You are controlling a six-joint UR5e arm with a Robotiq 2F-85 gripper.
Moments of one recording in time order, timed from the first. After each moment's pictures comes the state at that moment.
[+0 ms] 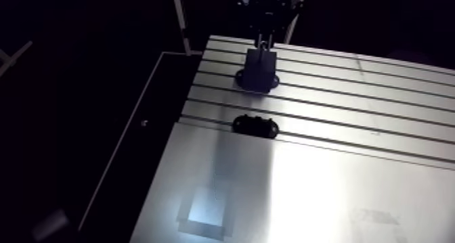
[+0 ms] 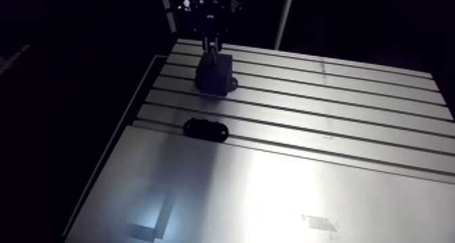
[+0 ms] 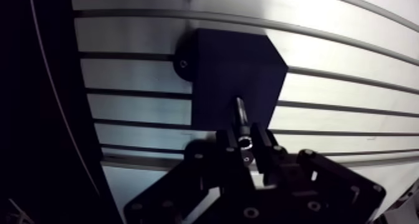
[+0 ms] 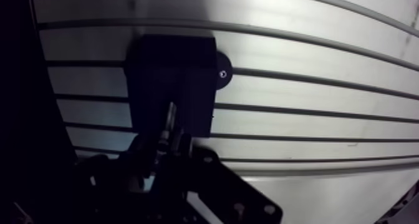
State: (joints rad) arm 0.17 -1.02 1.41 -1.65 -1.57 -1.51
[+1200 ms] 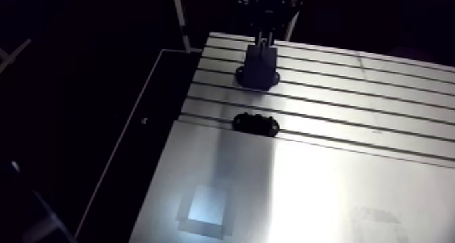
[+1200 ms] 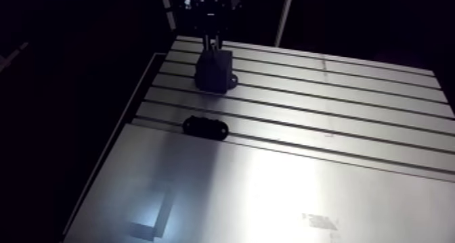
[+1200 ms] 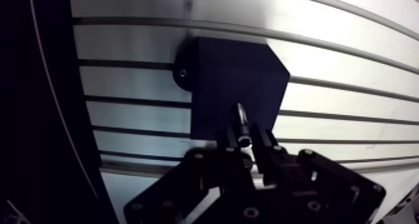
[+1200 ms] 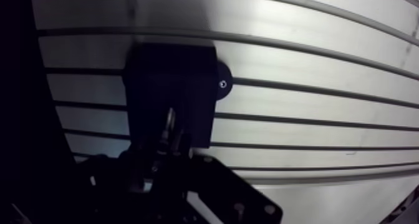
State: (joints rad) arm 0.17 -1.01 1.40 -1.68 -1.57 -1.52
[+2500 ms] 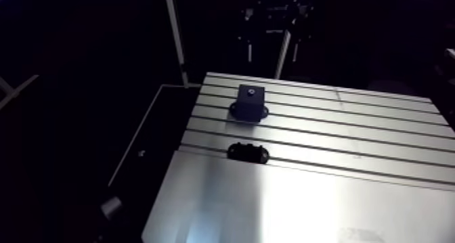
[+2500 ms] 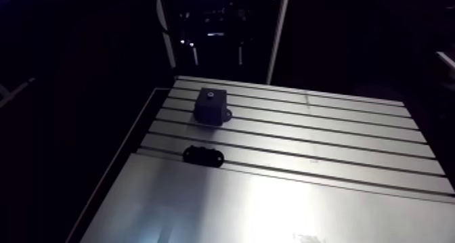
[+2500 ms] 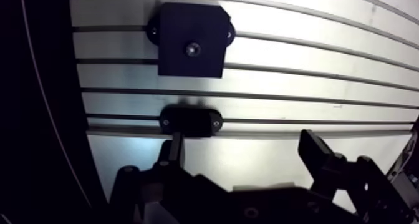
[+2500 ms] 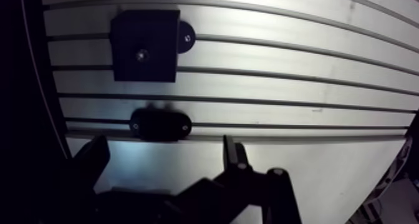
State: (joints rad) arm 0.14 -1.20 1.46 -1.60 -1.63 -1.52
